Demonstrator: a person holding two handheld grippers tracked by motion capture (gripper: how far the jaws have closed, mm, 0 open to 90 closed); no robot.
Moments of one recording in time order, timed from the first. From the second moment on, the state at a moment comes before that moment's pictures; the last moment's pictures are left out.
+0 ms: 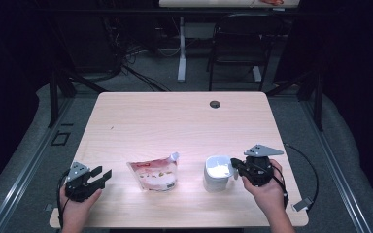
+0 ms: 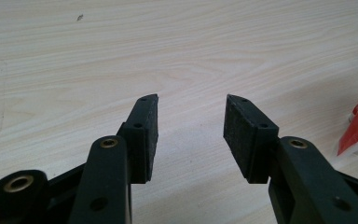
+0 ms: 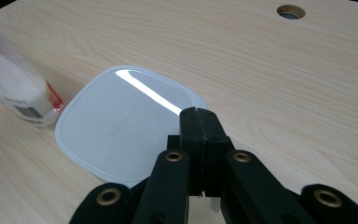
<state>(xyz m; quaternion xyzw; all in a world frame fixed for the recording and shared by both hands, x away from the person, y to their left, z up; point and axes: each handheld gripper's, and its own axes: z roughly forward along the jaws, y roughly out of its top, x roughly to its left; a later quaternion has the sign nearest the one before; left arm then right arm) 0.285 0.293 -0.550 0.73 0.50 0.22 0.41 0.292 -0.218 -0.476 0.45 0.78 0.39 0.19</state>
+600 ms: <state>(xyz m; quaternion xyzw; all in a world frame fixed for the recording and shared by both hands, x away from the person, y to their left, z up) 0.284 0.294 -0.550 0.73 0.50 0.22 0.41 0.292 -0.219 -0.476 0.46 0.78 0.40 0.18</state>
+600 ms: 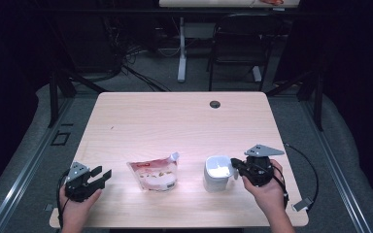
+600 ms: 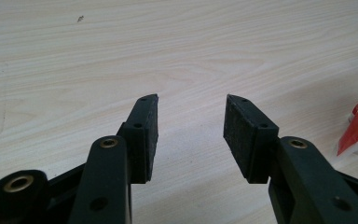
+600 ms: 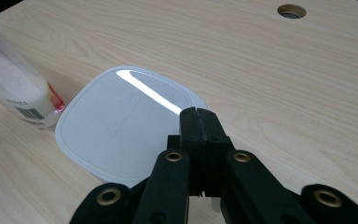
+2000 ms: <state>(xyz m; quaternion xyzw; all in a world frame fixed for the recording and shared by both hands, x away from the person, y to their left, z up) 0.284 0.294 -0.550 0.73 0.50 0.22 0.41 0.292 -0.225 -0.480 0.47 0.76 0.41 0.17</state>
